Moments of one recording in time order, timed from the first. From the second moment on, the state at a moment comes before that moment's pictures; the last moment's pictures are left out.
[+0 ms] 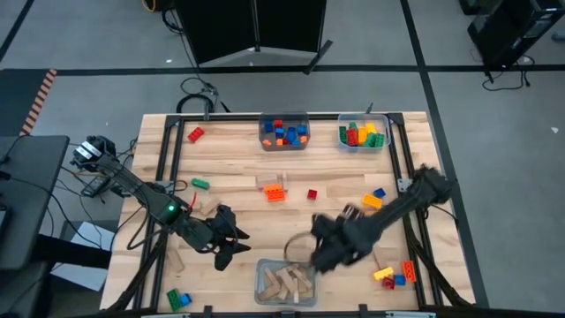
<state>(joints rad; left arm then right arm) -0.62 1.24 0.79 -0.12 -0.38 -0.87 0.54 1.93 1.83 -1.54 0.25 1.15</state>
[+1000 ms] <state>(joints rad) -0.61 1.24 0.79 -0.09 -0.43 -0.86 -0.19 1.15 0.78 -1.30 0.15 1.01</state>
